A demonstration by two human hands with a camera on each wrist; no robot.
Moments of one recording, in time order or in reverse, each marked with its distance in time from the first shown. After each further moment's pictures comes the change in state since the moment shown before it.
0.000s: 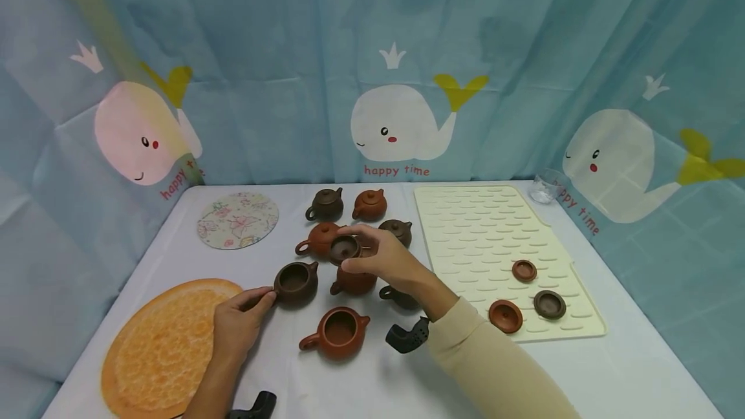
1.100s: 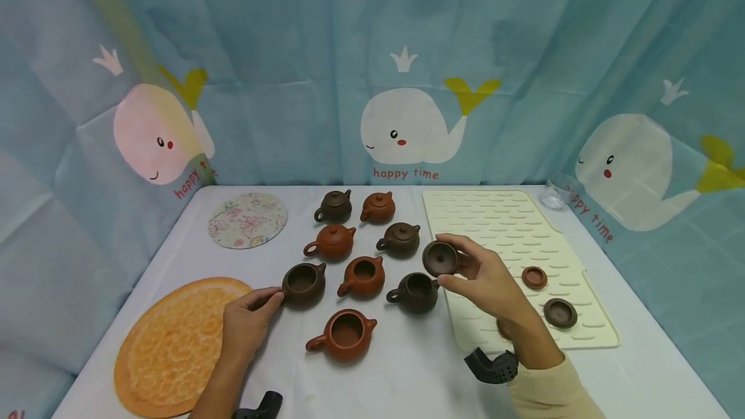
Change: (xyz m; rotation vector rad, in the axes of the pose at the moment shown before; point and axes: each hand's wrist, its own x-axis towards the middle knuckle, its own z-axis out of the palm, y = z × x) left_hand -0.001 0.002 -0.001 -0.017 -0.009 0.000; right_hand -0.107 -0.018 -0.073 -0.259 0.198 -0.204
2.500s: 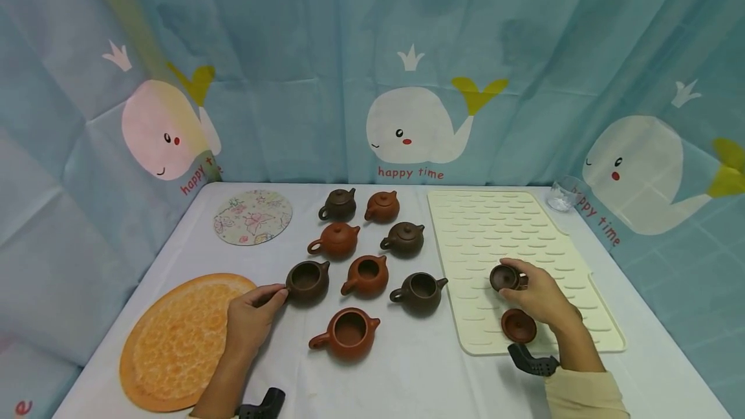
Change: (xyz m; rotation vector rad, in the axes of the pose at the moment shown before) left_hand -0.002 0.004 0.000 0.006 -0.008 -0.003; right_hand -0.051 0.068 -0.072 -0.454 0.113 0.443
